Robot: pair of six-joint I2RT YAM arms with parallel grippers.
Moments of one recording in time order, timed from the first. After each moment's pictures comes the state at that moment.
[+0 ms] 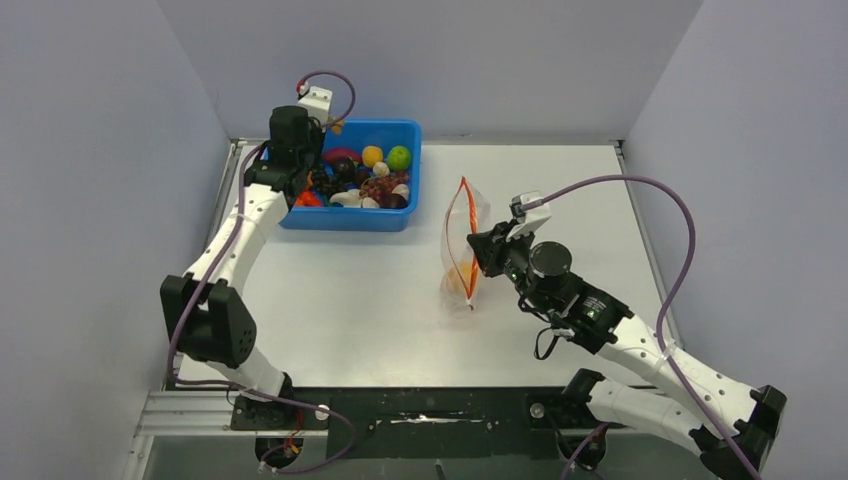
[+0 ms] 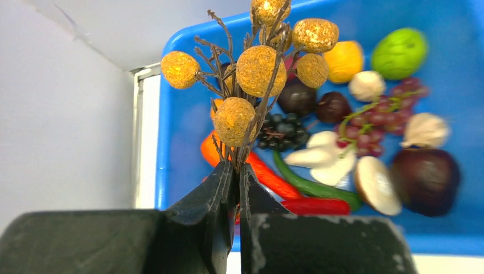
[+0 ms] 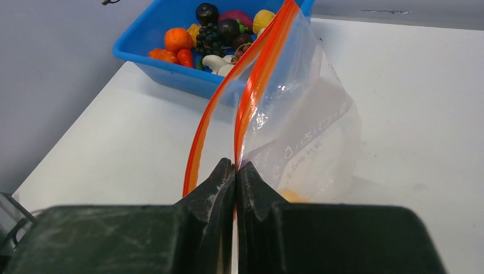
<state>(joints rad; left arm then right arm) -0.22 1.68 1.56 -0.34 -0.31 0.23 0.85 0.86 0.81 -0.11 0.31 0.33</state>
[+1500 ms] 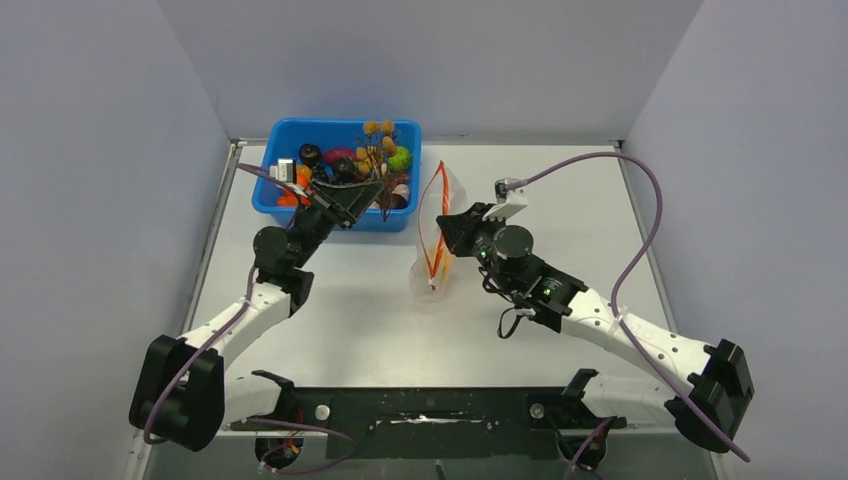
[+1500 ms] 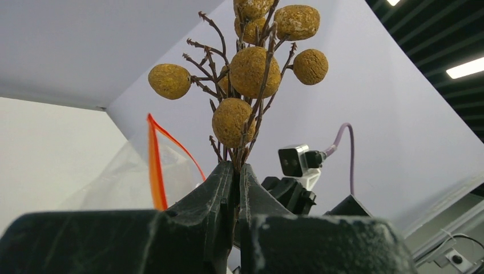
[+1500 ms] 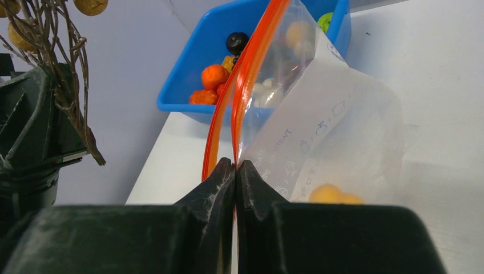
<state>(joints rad) -0.33 1.22 0.62 1.10 0.40 -1.25 0.87 1.11 0.86 0.13 0.37 0.63</state>
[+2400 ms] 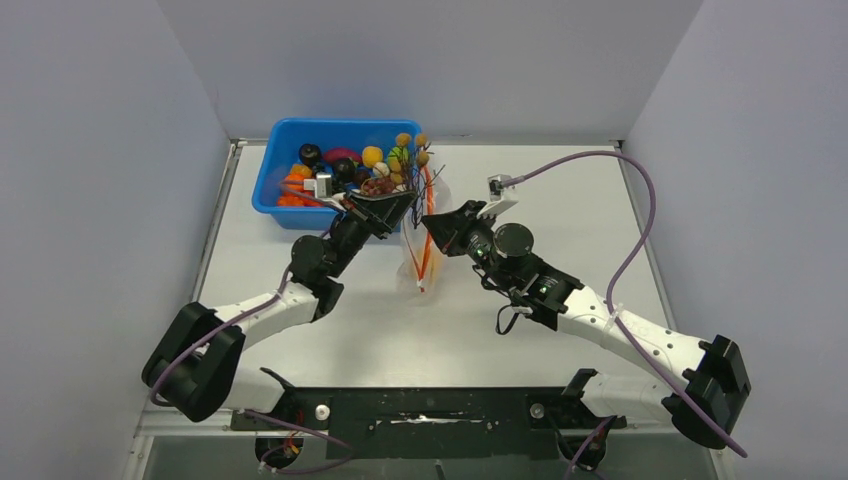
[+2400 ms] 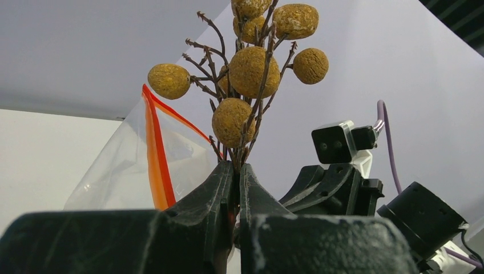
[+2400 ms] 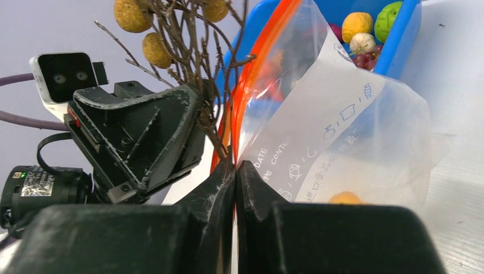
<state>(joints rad) -0.58 1.36 0.61 1.25 0.16 -1.03 0.87 1.14 0.86 0.23 0.24 0.69</state>
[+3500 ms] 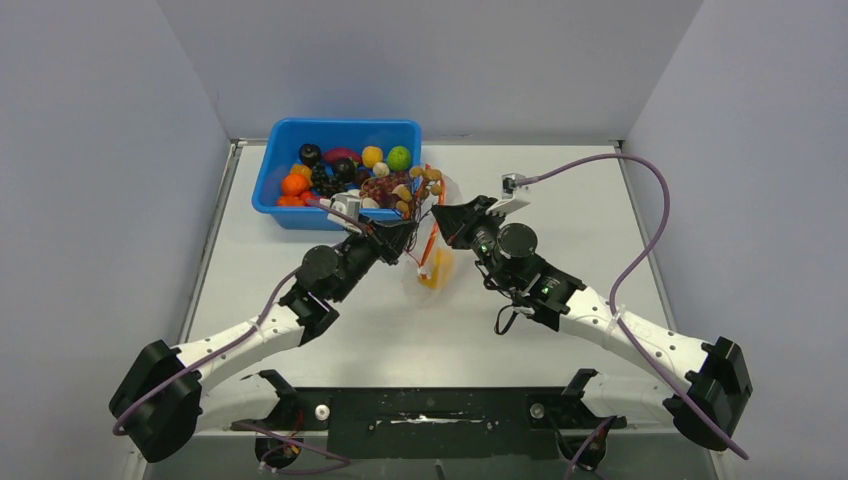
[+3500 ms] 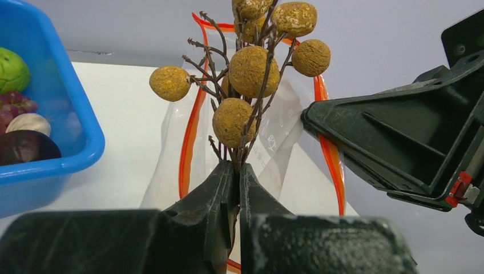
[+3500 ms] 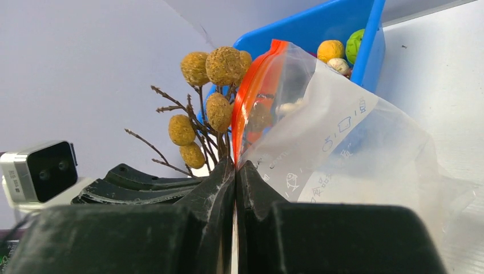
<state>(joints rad) -0.75 1.13 0.56 0.74 -0.09 -0.55 0.86 1.13 0.87 0.25 0.37 0.72</state>
